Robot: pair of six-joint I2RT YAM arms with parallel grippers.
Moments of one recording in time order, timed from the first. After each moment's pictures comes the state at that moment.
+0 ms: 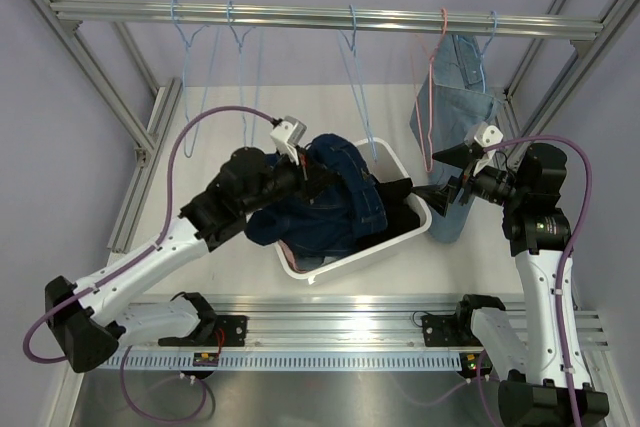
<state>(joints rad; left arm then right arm) -0.81 1.10 1.06 -0.11 0.15 -0.44 -0.09 0.81 0.96 -0.40 -1.06 -0.28</state>
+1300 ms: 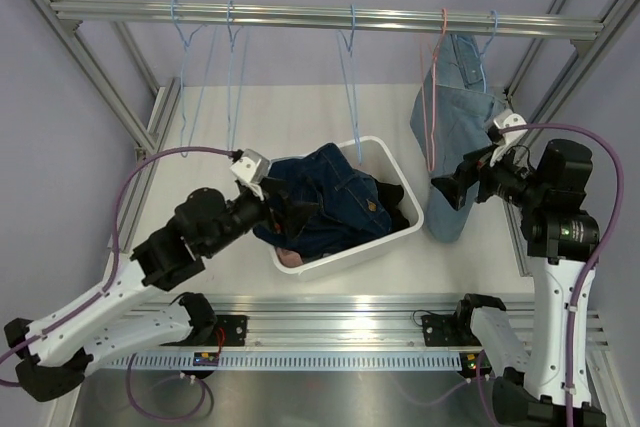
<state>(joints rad) -0.94 0.77 0.88 -0.24 -0.11 -0.29 -0.15 0.83 1.21 -0.78 -0.81 -0.28</state>
